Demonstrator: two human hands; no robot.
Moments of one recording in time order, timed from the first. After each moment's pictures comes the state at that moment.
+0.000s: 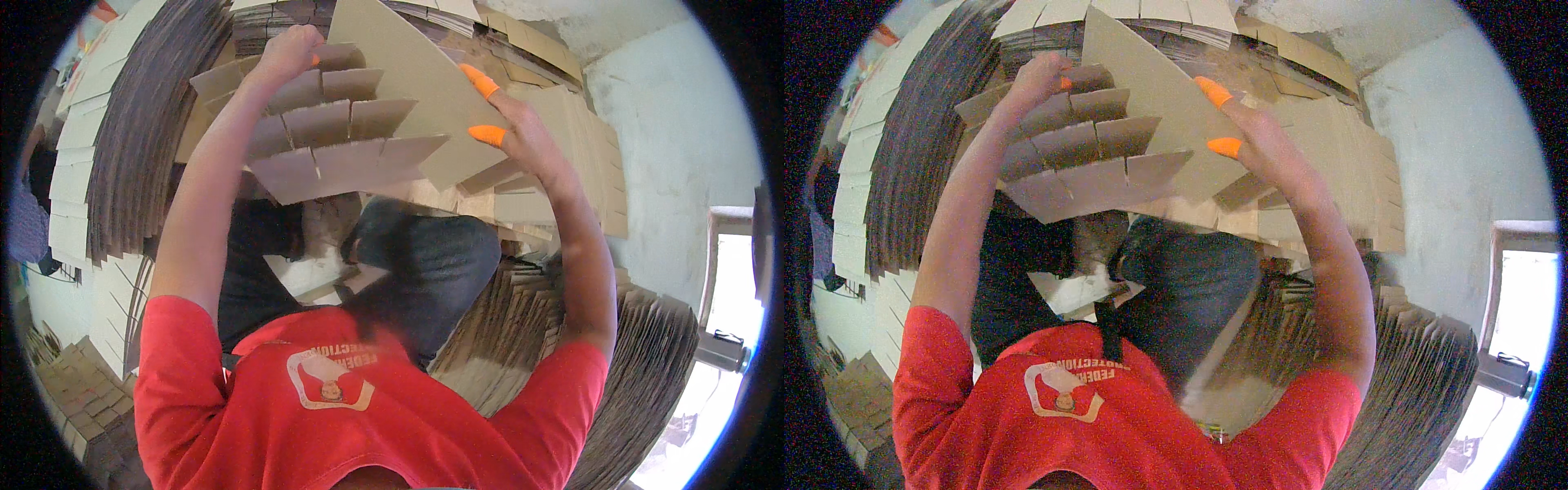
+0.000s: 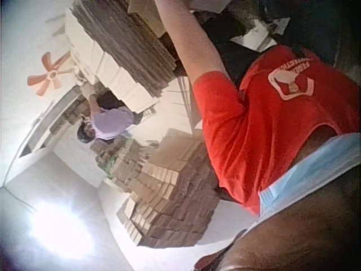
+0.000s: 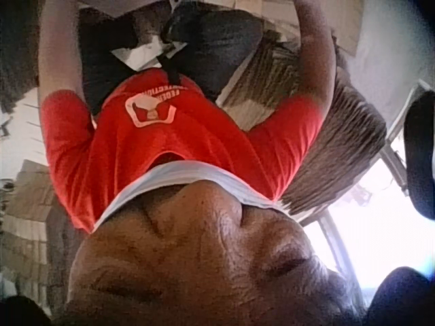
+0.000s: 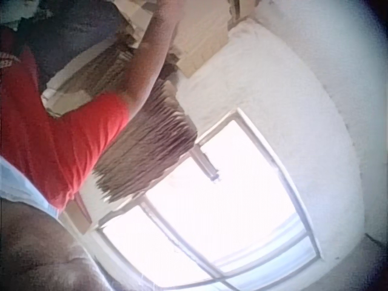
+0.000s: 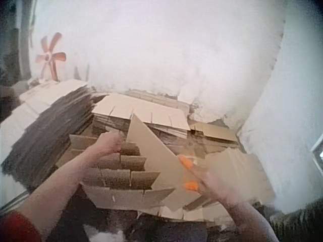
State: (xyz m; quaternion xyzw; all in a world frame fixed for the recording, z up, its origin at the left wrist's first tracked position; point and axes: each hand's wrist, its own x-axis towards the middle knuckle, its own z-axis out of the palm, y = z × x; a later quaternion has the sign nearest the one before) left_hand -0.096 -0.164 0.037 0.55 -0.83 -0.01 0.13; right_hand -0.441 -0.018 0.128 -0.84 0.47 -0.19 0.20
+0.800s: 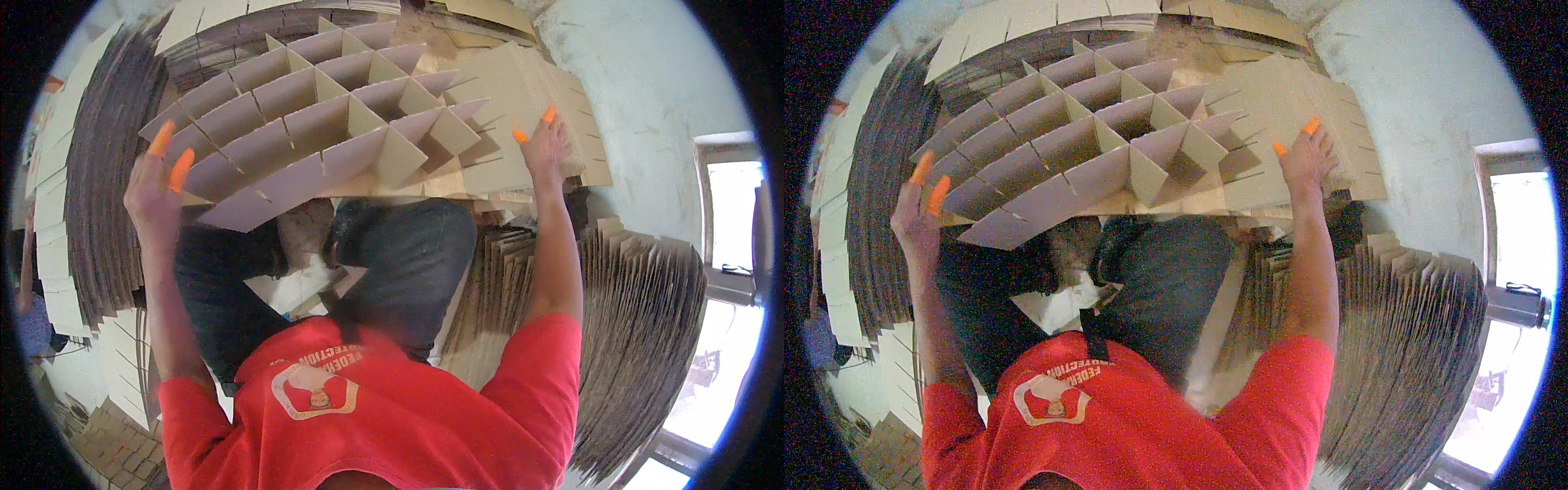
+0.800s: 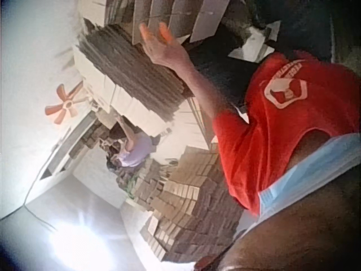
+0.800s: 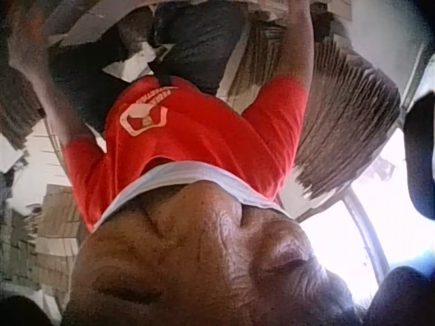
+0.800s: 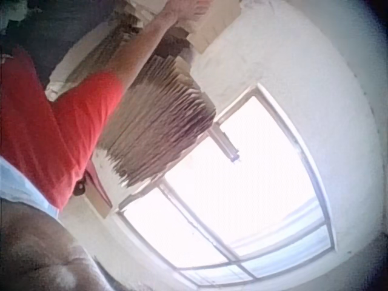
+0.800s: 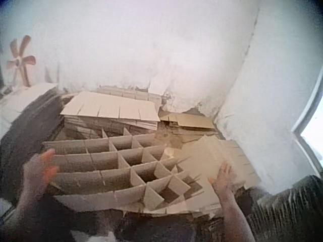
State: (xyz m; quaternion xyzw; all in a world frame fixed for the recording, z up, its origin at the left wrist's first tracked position) left_hand -0.049 0.005 0.071 0.51 -0.76 0.07 0.39; right_hand -0.636 0.023 0.007 -0.48 0.82 0.04 -0.32
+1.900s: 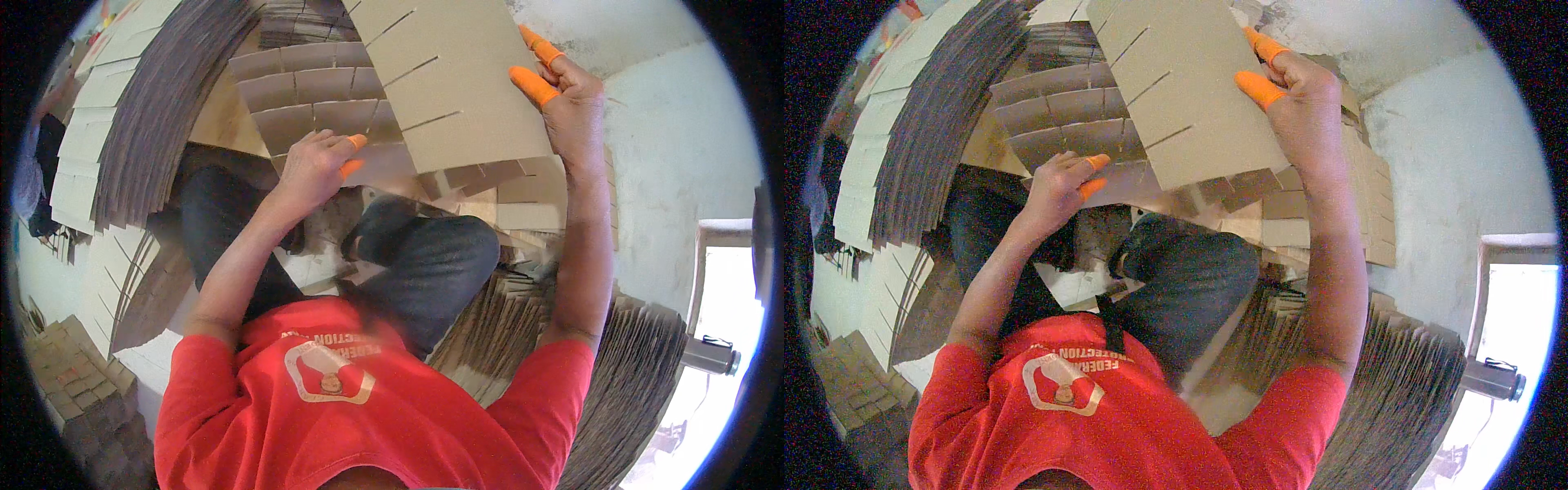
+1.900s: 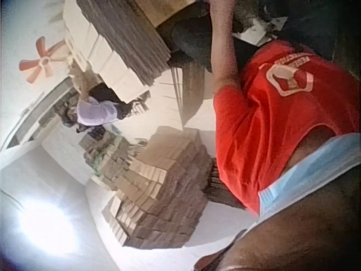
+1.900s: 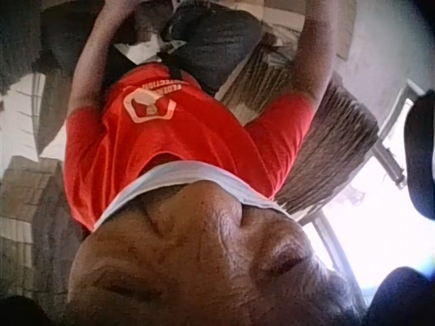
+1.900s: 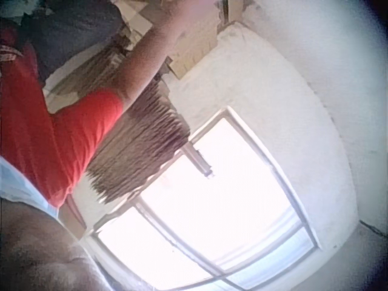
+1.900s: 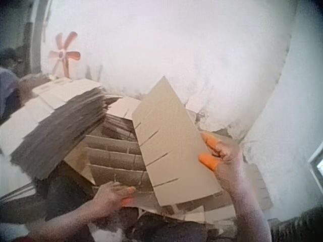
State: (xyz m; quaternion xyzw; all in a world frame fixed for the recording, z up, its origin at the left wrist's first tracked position) left_hand -0.112 0.044 0.021 0.42 -0.83 -0.08 0.37; right_hand -0.397 -0.004 0.202 -0.78 0.51 -0.36 0.08
